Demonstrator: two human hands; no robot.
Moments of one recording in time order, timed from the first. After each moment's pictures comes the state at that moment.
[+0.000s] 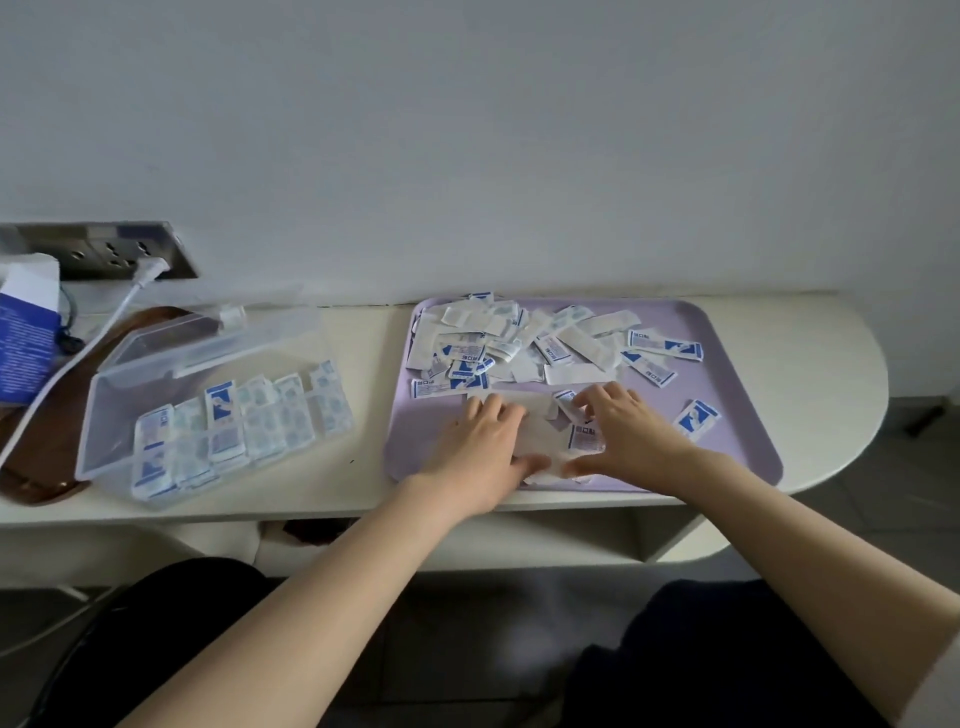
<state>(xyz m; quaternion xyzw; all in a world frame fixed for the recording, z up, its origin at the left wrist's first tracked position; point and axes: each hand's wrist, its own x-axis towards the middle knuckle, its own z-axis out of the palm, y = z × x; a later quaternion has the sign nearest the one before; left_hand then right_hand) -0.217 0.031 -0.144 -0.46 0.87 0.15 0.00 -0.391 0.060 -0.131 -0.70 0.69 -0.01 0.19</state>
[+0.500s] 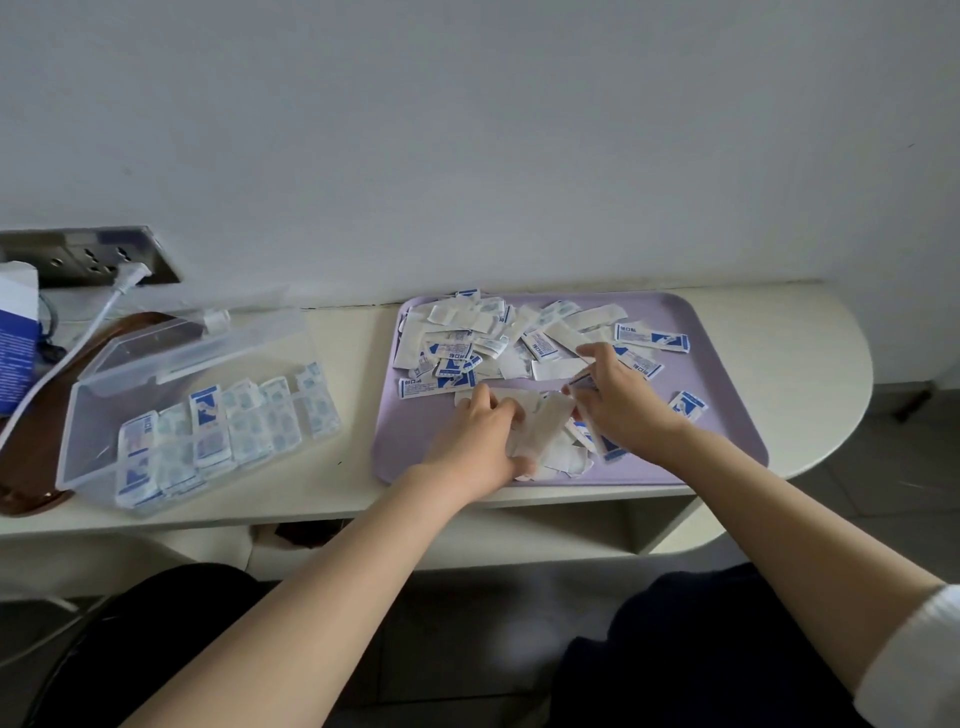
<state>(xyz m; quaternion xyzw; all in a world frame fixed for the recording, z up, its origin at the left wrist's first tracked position) -0.226 0.027 -0.143 -0.49 0.84 0.24 -0.01 -0.395 0.046 -0.125 -0.59 0.72 -0.23 0.29</state>
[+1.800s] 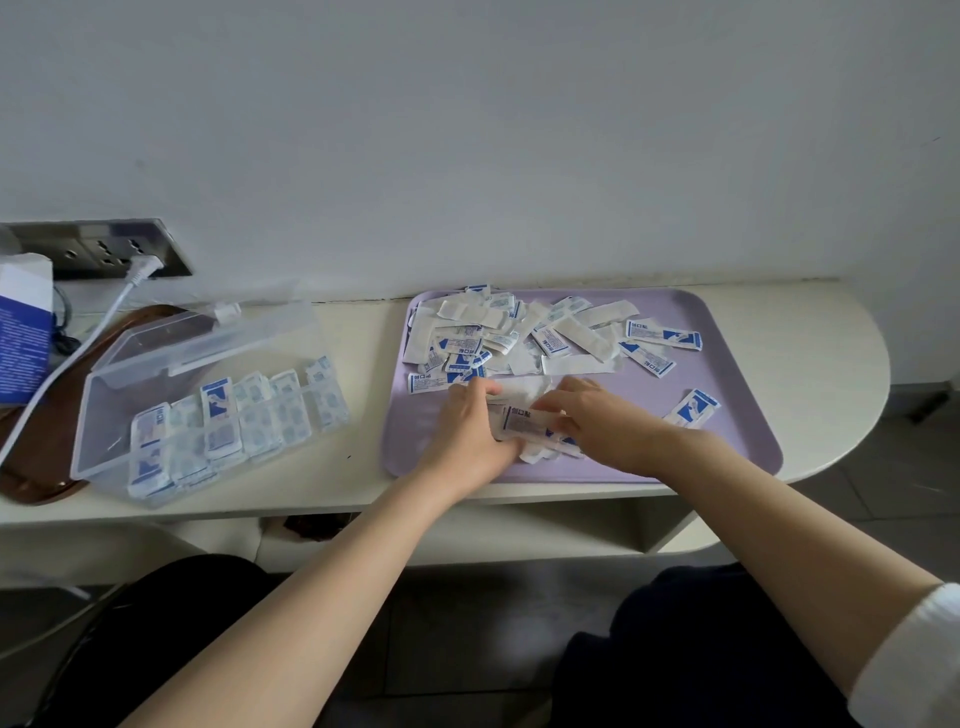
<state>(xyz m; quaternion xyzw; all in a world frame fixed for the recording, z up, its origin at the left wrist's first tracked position) -0.214 0.027 -0.157 -0.55 0.74 0.34 -0.18 -0.379 0.048 -0.132 -0.75 0.62 -0.02 0.23</state>
